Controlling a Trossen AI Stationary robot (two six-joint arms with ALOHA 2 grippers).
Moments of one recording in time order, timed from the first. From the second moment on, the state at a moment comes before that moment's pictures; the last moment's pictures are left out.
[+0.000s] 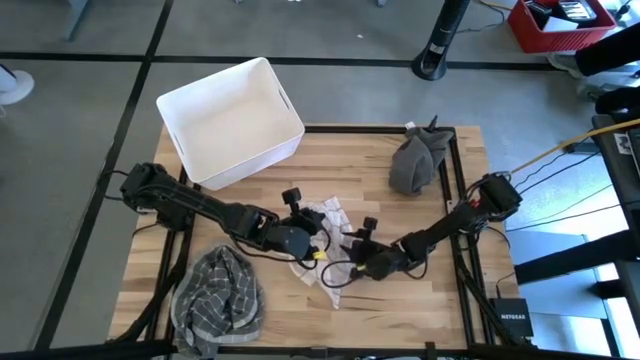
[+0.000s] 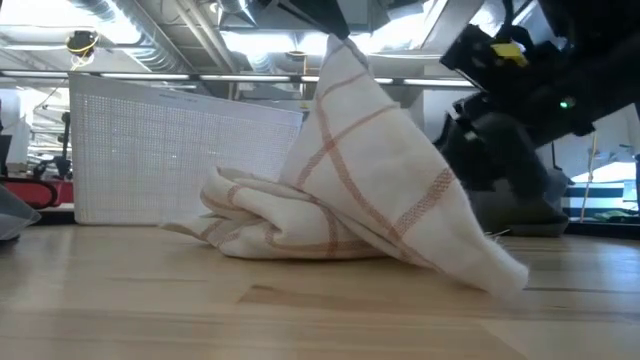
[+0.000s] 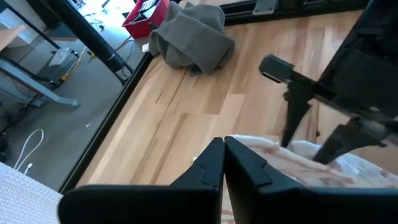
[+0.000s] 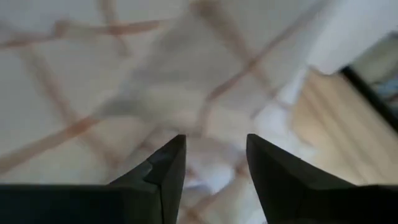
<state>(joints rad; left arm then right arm) -0.33 1.70 1.41 -0.47 -0.80 -0.18 0.49 1.79 0.68 0.43 0.83 0.15</state>
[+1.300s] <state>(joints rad) -0.34 1.70 1.41 -0.49 -0.56 -0.15 0.65 1.76 0.82 0.47 1.24 -0.39</state>
